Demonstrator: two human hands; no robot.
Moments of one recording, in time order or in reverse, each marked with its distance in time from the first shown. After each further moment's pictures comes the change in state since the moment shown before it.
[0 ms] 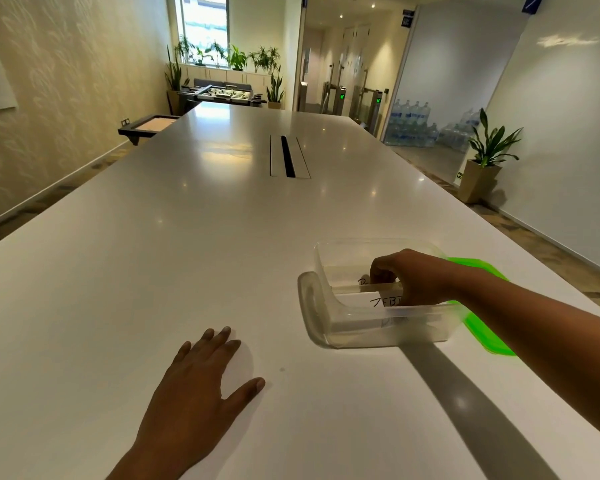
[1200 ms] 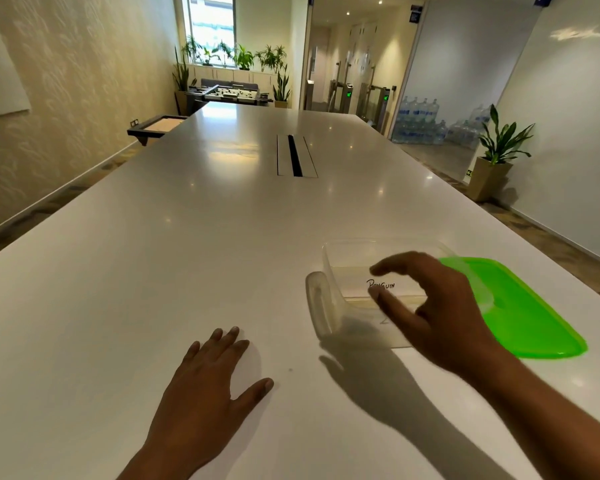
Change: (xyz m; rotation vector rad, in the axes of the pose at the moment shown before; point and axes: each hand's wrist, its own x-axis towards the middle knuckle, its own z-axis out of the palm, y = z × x) left_hand 0.000 -0.002 0.004 0.018 0.021 0.005; right_hand -0.072 -0.105 0.008 0.351 0.883 -0.125
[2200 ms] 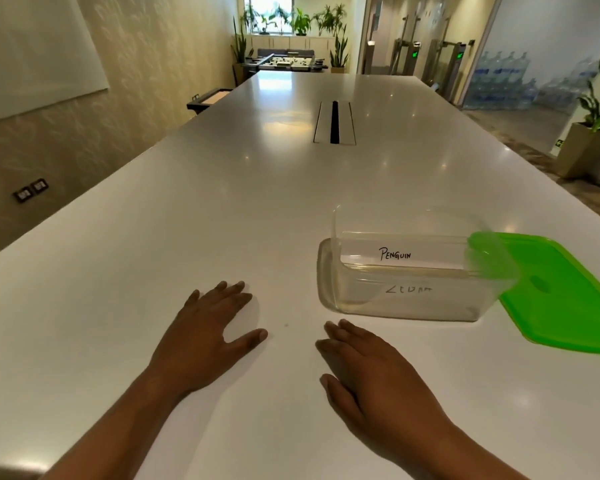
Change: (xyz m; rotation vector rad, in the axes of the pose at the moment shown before) left_hand -0.003 0.003 -0.006 0.067 -0.026 -0.051; right_hand -0.112 -0.004 0.055 -0.021 -0.515 -0.003
